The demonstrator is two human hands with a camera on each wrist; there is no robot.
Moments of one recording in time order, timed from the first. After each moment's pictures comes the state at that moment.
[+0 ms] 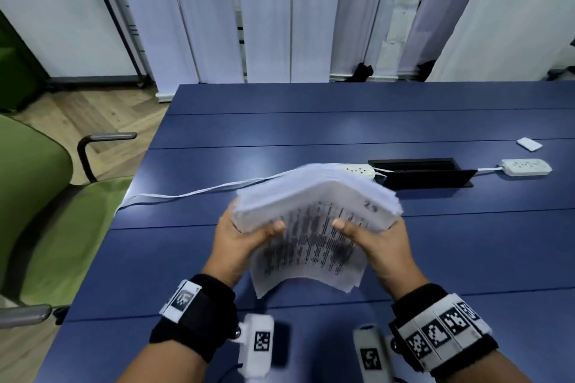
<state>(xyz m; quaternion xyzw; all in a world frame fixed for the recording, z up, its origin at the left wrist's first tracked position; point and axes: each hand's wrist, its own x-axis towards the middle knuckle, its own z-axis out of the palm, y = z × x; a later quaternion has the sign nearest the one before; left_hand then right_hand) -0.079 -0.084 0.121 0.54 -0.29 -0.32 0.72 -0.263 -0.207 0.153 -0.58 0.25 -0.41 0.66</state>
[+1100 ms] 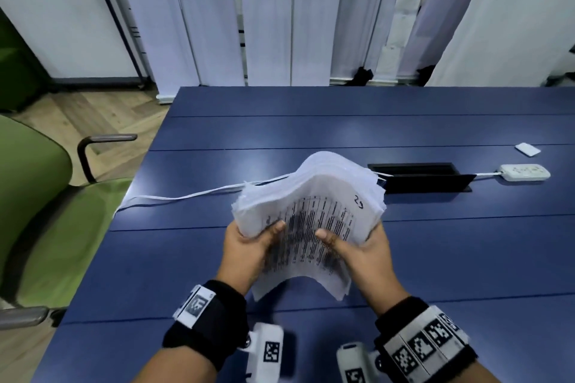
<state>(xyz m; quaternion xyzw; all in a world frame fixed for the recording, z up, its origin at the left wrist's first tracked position) -0.097 -0.094 0.116 0.57 -0.24 -0.29 0.73 -0.249 -0.191 0.136 -0.56 0.35 -0.39 0.64</state>
